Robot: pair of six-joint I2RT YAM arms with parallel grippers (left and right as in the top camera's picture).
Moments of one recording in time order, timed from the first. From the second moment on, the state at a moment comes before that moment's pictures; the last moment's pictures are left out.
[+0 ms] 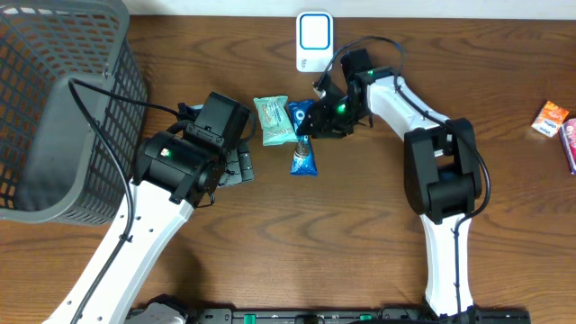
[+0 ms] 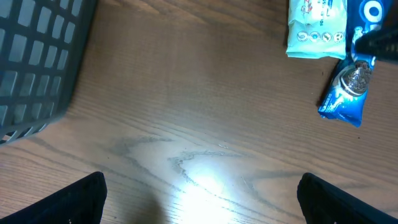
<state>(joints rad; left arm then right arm) -0.46 1.34 1.37 -1.29 -0.27 -0.61 0.29 2.36 1.76 -0.81 -0.75 0.18</state>
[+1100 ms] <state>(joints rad) -0.46 1.34 1.37 -1.29 -0.27 -0.61 0.42 2.14 1.77 -1.15 0.65 0.61</state>
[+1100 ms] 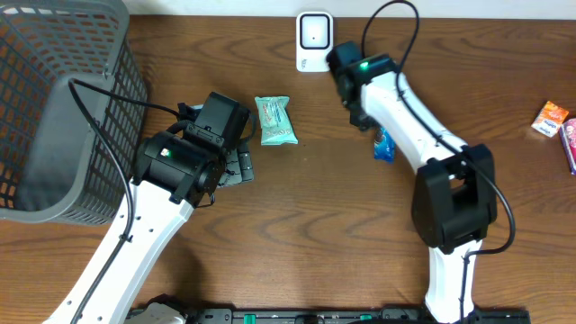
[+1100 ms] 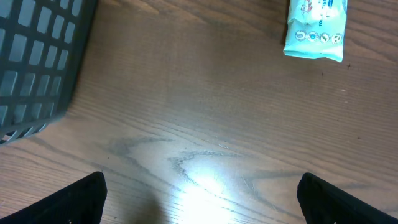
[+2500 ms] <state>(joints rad) -0.46 1.34 1.37 -1.29 -0.27 -0.61 0.53 2.15 1.65 -0.74 0.35 0.20</state>
